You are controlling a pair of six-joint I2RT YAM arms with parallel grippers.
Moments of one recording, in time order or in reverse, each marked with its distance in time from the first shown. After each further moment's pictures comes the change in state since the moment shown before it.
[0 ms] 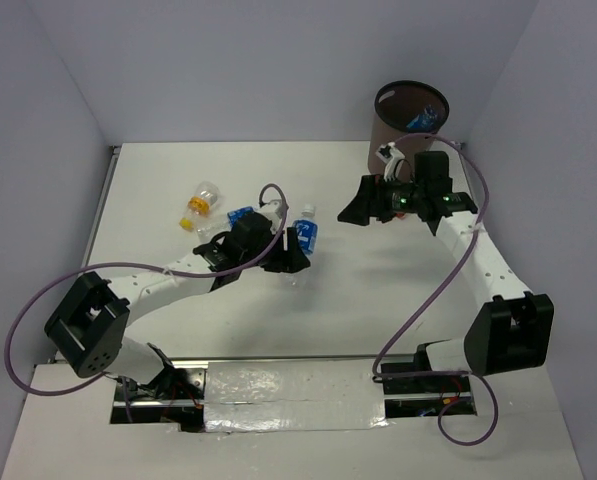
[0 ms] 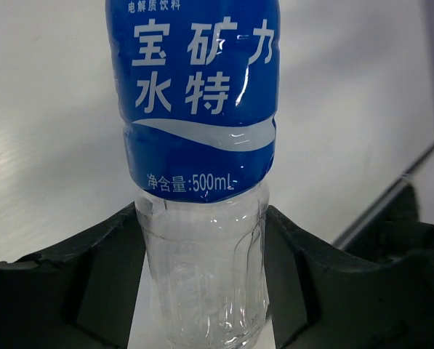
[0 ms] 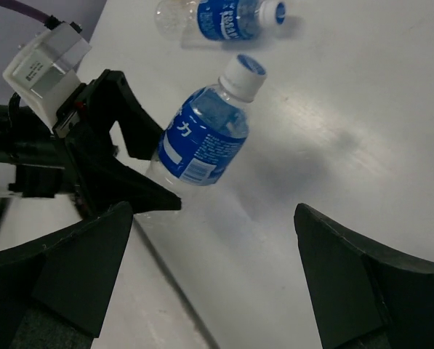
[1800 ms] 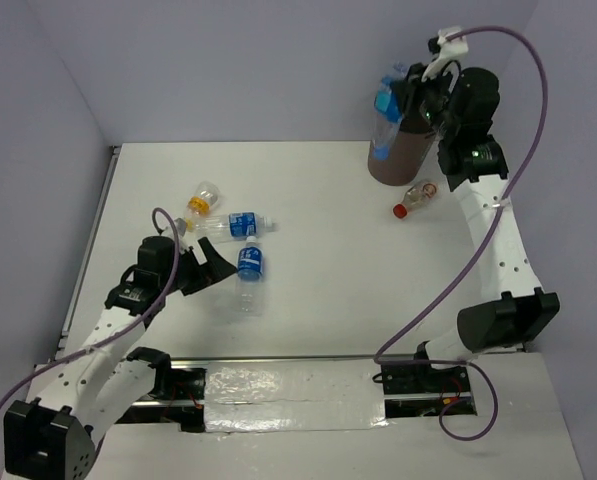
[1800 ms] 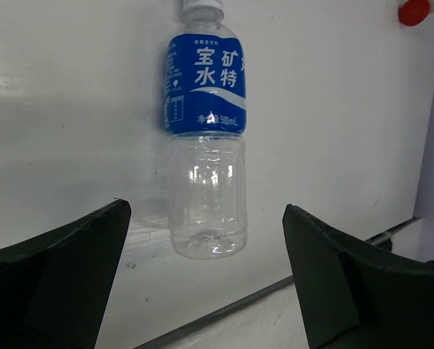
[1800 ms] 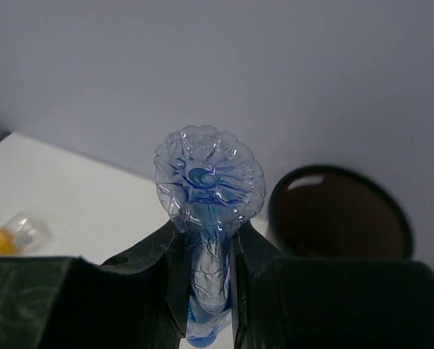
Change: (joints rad) left arm 0.522 -0.649 -0.347 -0.309 0.181 -0.063; right arm 0.011 0.128 0.552 0.231 0.577 -0.105
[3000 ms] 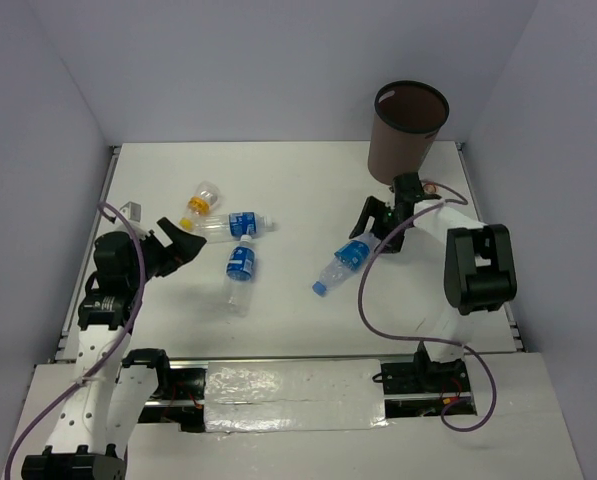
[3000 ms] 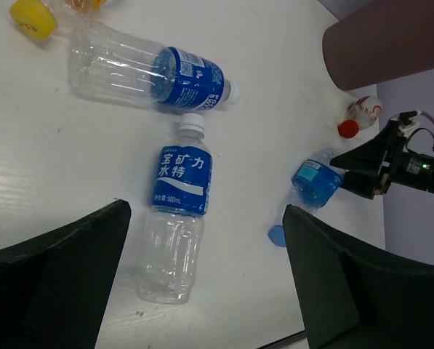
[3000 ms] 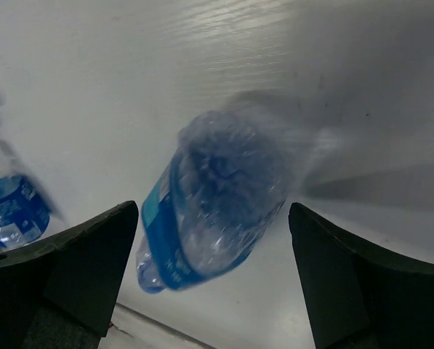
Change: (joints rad) left arm 0.247 -0.150 0.112 -0.028 0.031 0.048; right arm -0.027 0.219 -0.628 -0.235 -0.098 0.532
